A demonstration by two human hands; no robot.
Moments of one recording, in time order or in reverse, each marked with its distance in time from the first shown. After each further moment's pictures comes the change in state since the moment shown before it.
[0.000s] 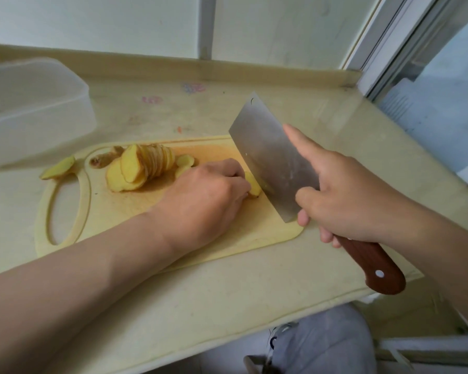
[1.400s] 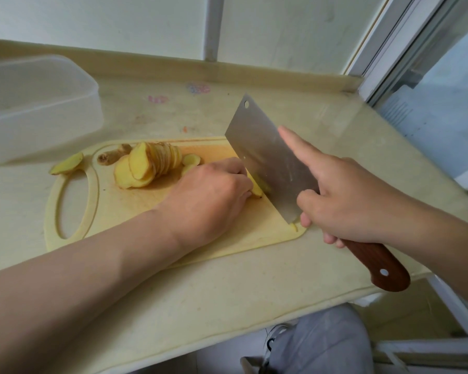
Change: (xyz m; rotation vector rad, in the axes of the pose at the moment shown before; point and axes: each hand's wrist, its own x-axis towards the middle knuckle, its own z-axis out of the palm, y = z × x) left_hand 0.000 0.001 -0.004 -0.022 -0.049 -0.079; right_hand -0.001 -0.006 -0.001 -0.124 -0.048 -0.045
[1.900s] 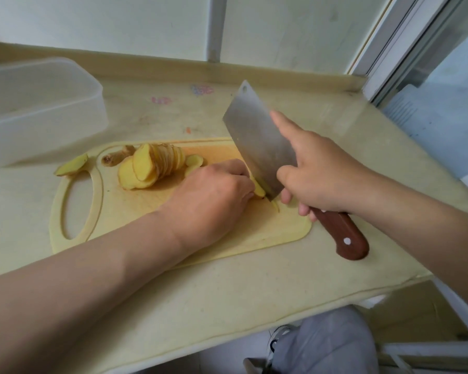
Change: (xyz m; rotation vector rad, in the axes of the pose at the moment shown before) left_hand -0.001 0.000 0.000 -0.001 0.017 0.007; right_hand 0.038 -0.014 0.006 0.053 0.074 0.005
